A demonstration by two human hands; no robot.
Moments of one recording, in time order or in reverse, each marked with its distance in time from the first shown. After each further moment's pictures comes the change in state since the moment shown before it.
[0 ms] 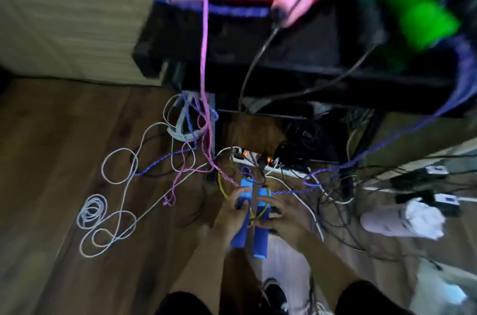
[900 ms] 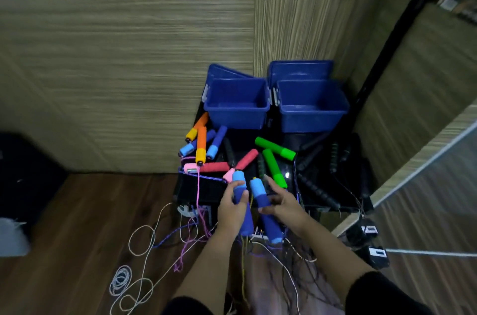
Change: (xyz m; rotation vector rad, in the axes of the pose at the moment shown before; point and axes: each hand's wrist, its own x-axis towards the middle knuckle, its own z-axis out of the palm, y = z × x) left_hand -0.198 0.444 0.055 0.025 0.260 0.291; right_hand -0.275 -0.341 -0.064 -0.070 0.021 -0.378
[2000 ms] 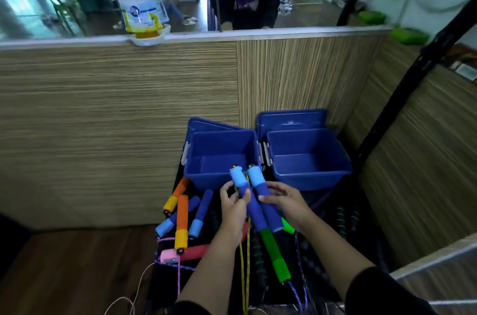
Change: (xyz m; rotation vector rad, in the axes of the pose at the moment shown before) left_hand 0.208 0.102 0.066 -0.568 0.004 -0.202; right_hand 0.175 -0.121 -0.081 0.293 0.175 -0.069
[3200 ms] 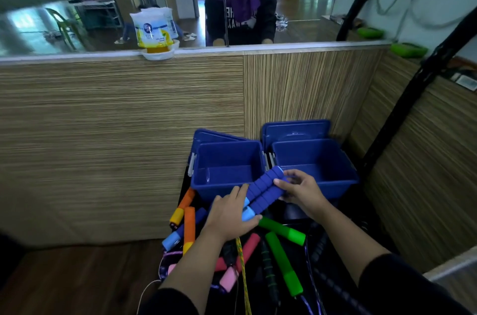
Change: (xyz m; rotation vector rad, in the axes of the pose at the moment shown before) left_hand 0.017 0.052 -0.049 1.773 -0.348 0.762; right_hand 0.013 -0.044 0.001 -0.030 0.067 -0.142
